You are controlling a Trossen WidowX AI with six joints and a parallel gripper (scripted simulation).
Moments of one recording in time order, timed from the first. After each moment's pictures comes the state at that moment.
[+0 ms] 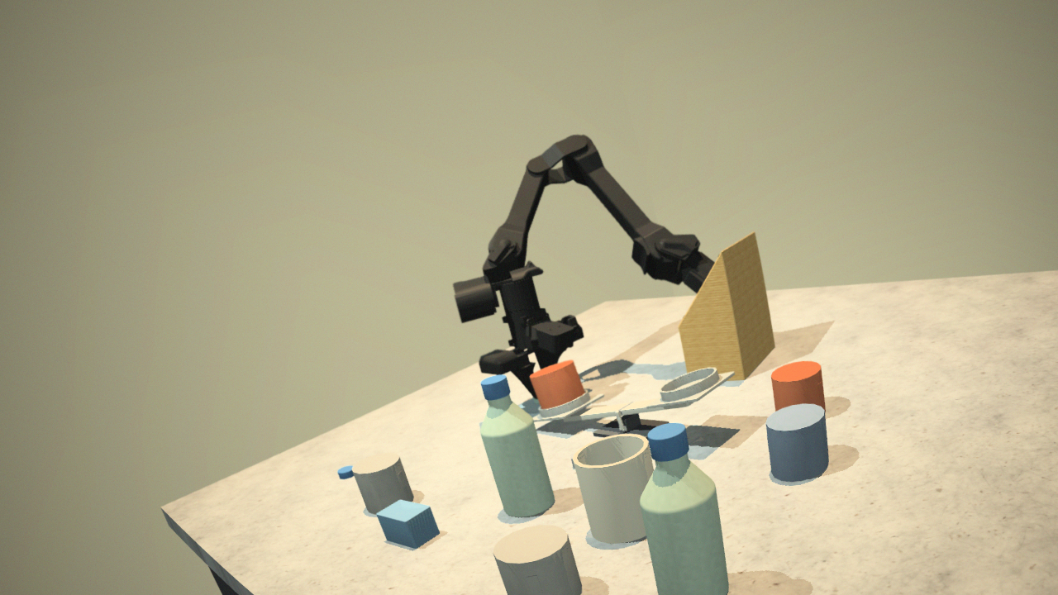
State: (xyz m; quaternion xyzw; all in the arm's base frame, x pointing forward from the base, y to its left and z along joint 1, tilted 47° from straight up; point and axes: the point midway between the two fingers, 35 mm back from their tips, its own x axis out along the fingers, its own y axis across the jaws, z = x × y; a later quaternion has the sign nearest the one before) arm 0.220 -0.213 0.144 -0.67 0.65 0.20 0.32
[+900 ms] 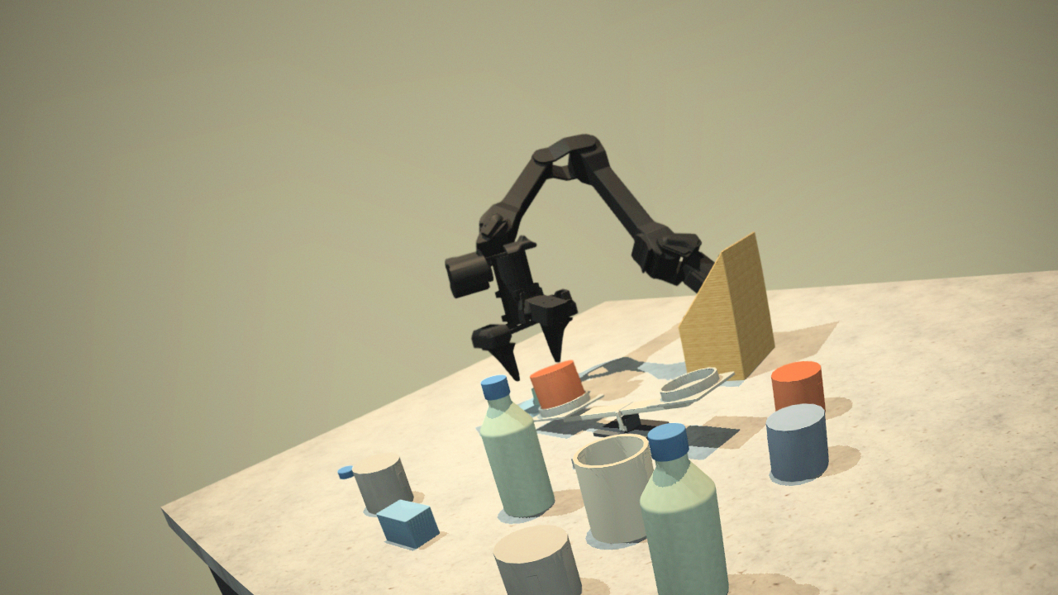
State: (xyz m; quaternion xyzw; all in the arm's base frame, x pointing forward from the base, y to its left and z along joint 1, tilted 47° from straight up) arm 0.219 -0.180 0.171 -0.67 0.64 0.20 0.32
